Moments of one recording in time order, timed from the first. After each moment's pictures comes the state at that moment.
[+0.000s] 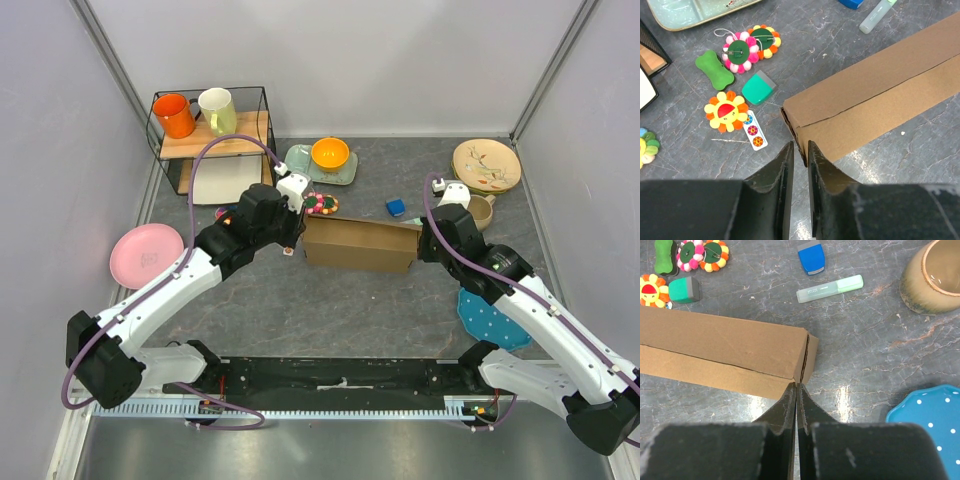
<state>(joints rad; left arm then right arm) -0.67 1.22 1.05 -0.38 -0.04 -0.06 0.62 0.96 0.99 -0.70 0.39 0.46</state>
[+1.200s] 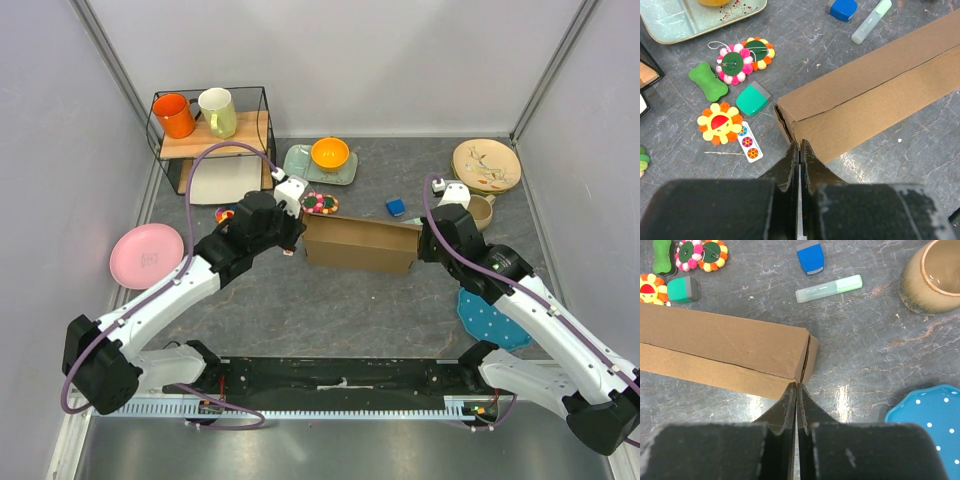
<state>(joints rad) -0.66 1.19 0.95 -0.24 0.00 -0.05 0.62 0.96 0.99 -0.70 0.39 0.46</state>
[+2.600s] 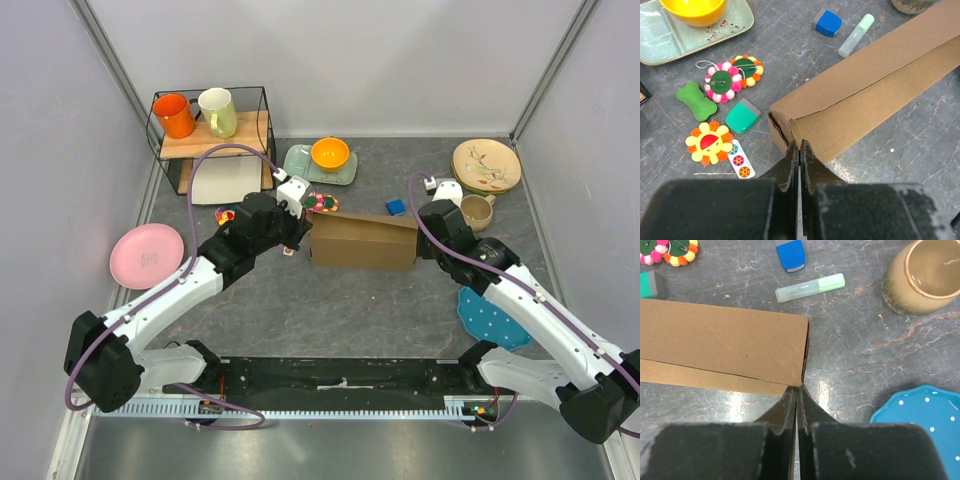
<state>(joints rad) -0.66 1.20 0.89 -0.10 0.07 -0.04 0.61 1.04 0.99 -0.69 0.43 0.41</state>
